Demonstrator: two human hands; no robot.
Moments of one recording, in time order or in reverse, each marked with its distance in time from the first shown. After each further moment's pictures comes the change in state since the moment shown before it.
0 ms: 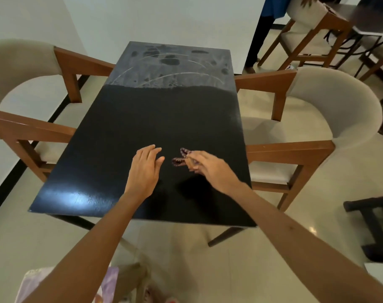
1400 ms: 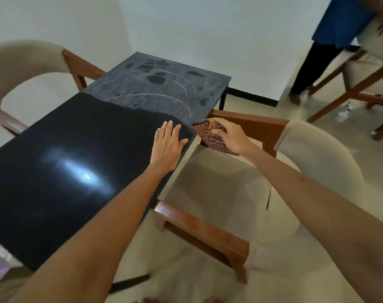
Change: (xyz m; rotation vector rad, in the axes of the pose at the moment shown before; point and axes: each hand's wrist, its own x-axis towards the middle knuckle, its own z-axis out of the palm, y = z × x) left_hand 0.320 0.297 0.219 0.386 -0.001 -0.326; right_hand 0.189 0.402 -0.273 0.324 -0.165 -0.074
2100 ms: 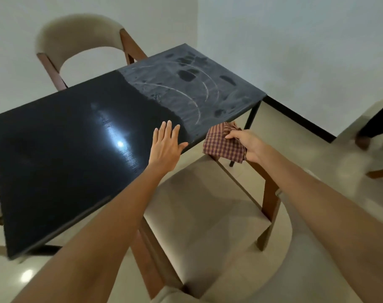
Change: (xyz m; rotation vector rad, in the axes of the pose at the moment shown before) left_hand 0.063 0.088 0.046 0.196 -0.018 -0.423; right_hand 0.117 0.103 -0.090 0.675 -0.425 0.558
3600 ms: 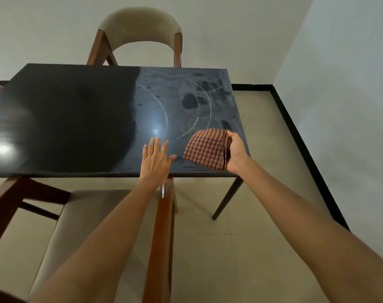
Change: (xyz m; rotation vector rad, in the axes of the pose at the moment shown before) left_hand 0.237 0.200 0.090 -0.020 0.004 -0.716; right_hand 0.280 -0.187 -0.161 0.028 -0.489 0.130
